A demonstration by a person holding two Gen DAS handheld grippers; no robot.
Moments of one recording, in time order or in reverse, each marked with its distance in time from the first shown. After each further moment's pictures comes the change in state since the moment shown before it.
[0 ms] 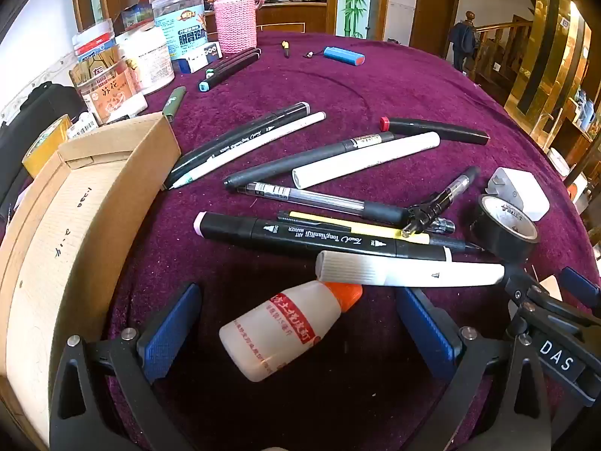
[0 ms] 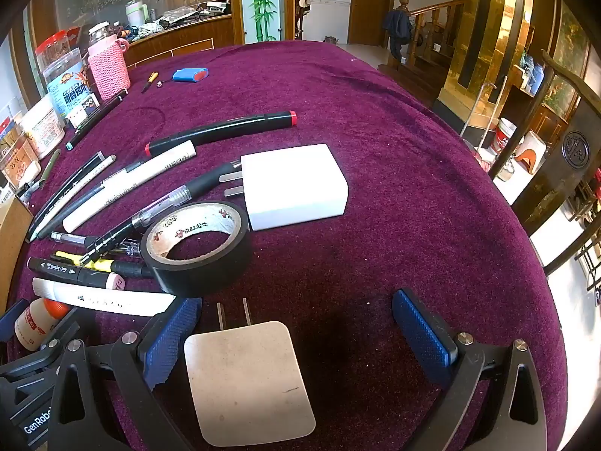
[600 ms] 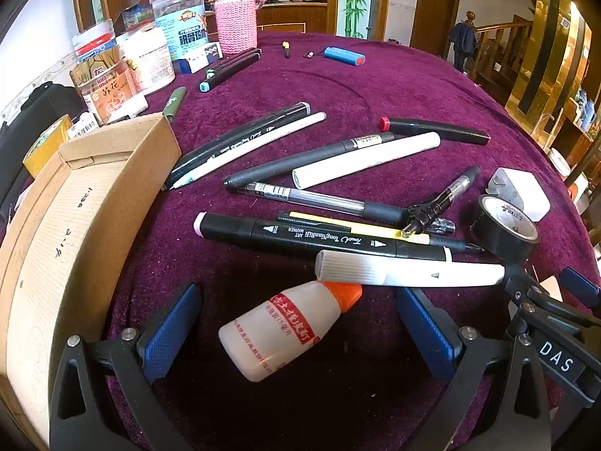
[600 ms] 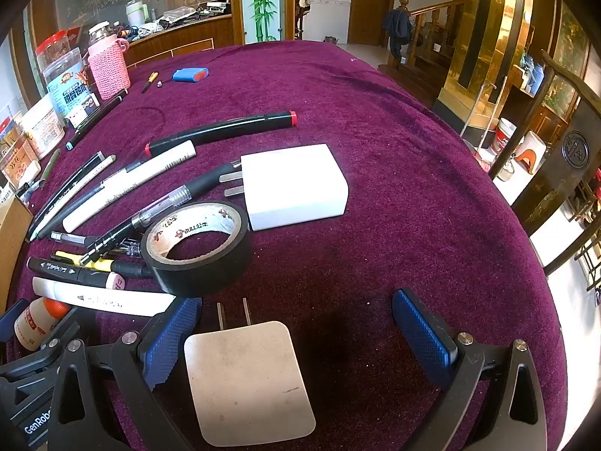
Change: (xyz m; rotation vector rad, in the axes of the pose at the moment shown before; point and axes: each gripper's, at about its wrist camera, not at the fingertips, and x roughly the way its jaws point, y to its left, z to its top) left arm 0.000 0.000 0.000 0.000 0.000 0.000; right arm 0.000 -0.001 -0.001 0.002 -0.003 0.004
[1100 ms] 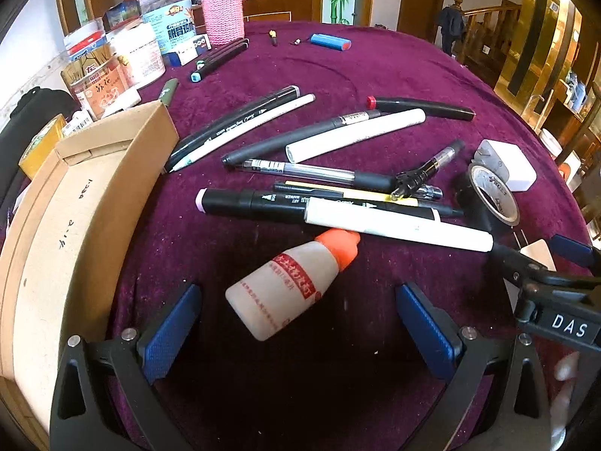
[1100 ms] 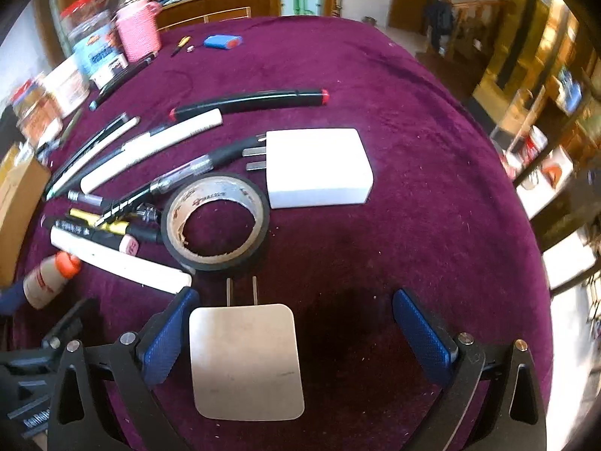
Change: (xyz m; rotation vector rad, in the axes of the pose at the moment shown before) left arm -0.007 0.001 -0.012 0.054 0.042 -0.030; right arm 0.001 0.002 0.003 -0.120 0.117 0.079
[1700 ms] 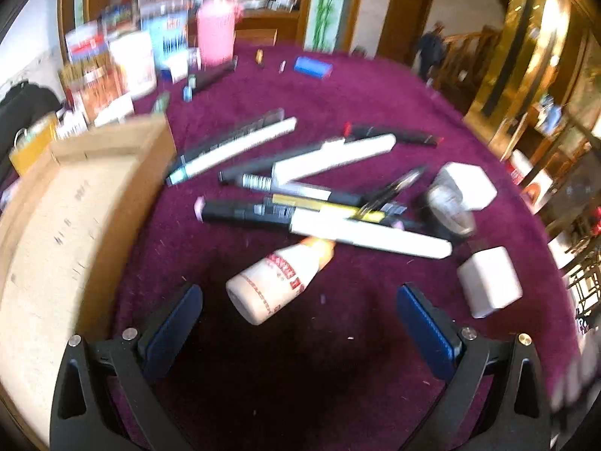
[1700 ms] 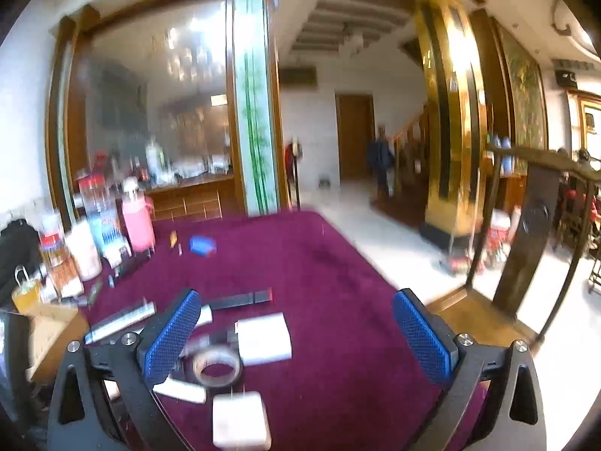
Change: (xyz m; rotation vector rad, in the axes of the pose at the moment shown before) left arm -0.040 0.014 -0.006 -0.020 -0.121 -0.142; right arm -0.138 -0.037 -0.041 0.170 -0.747 -0.092
